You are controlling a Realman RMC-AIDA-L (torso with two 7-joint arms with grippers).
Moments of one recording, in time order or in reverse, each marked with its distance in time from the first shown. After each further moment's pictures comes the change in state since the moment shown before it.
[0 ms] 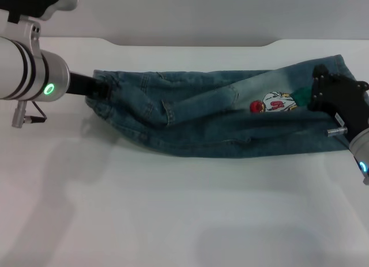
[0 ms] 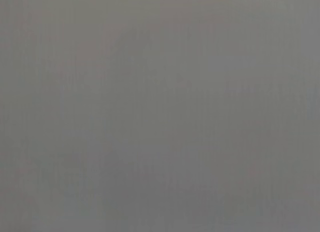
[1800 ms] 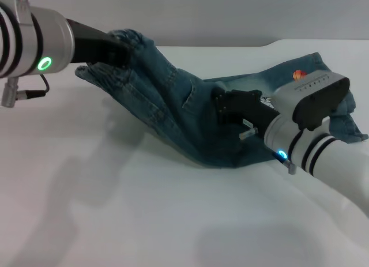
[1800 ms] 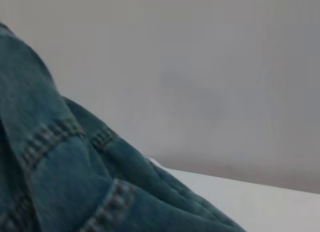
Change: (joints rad) left arm 0.070 0.001 0.063 -0.404 0.002 -0.117 0.009; right arm 0.415 0.009 -0.313 -0.290 0.000 0.132 0.425
